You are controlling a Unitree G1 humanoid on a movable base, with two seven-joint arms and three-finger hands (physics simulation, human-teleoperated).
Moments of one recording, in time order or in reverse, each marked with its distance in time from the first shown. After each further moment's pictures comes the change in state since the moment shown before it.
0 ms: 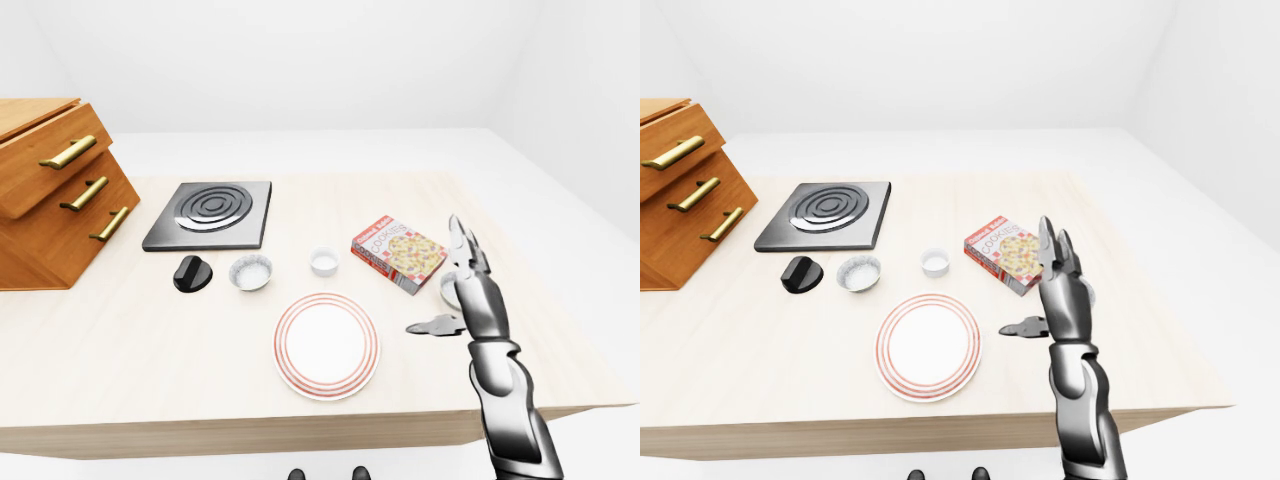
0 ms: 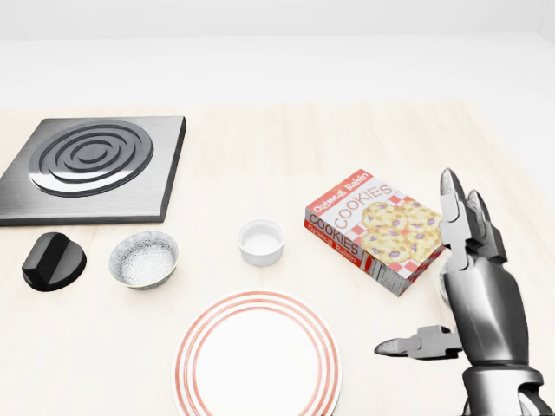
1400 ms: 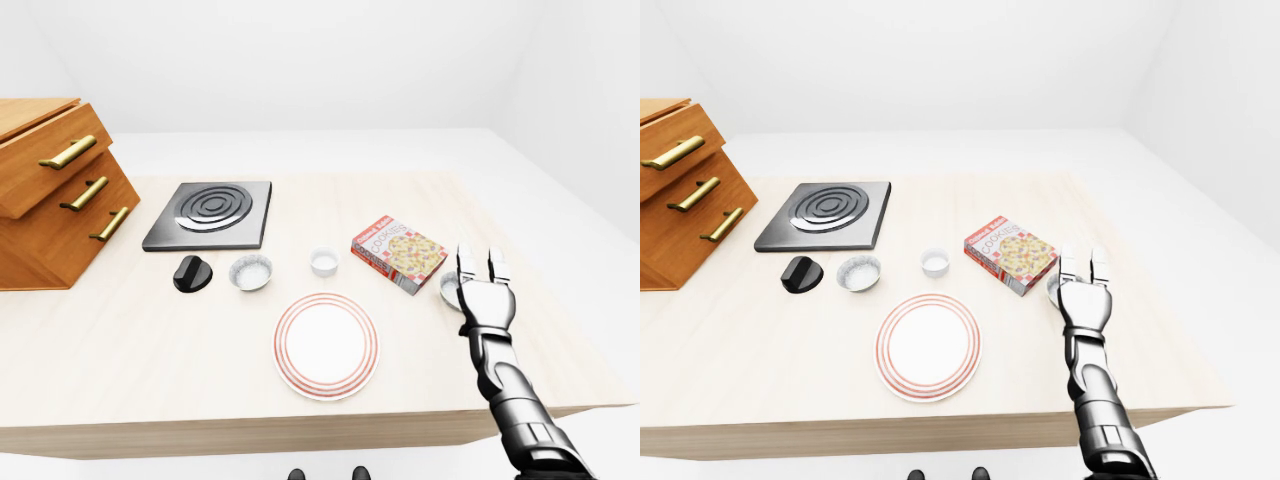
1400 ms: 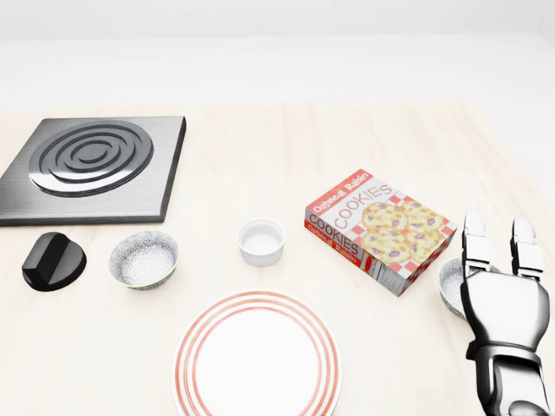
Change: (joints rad) left arm -0.004 0.010 -0.007 0.010 -0.009 0.000 0.016; right arm -0.326 -0.210 0.027 0.899 -0.625 0.165 -0.507
